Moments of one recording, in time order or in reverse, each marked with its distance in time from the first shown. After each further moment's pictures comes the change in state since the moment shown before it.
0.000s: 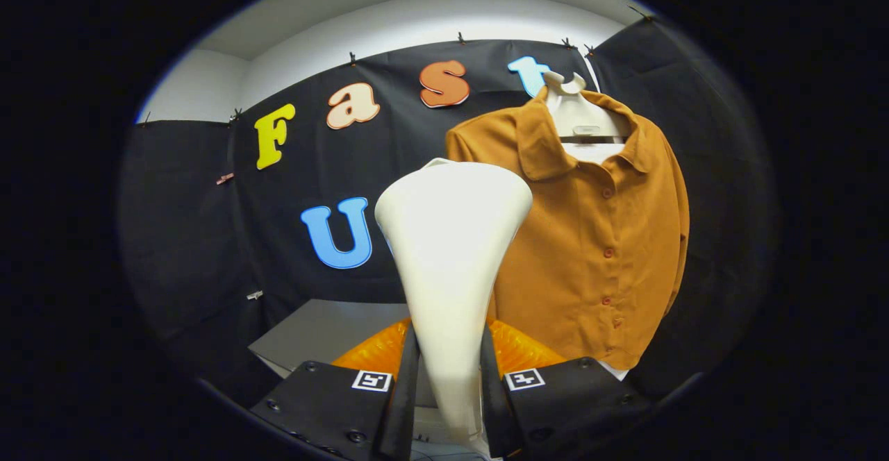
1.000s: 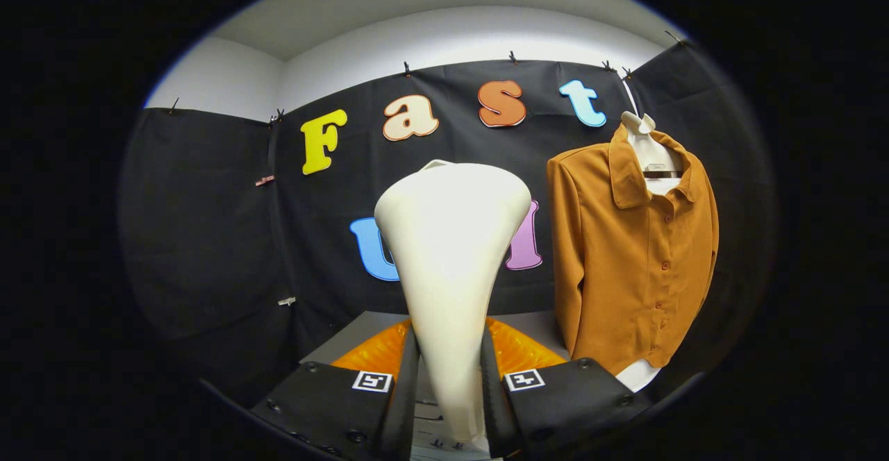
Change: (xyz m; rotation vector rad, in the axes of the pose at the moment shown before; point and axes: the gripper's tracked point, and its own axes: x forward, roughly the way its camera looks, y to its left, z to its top) arm -0.027 0.132 0.011 -0.040 -0.053 0.070
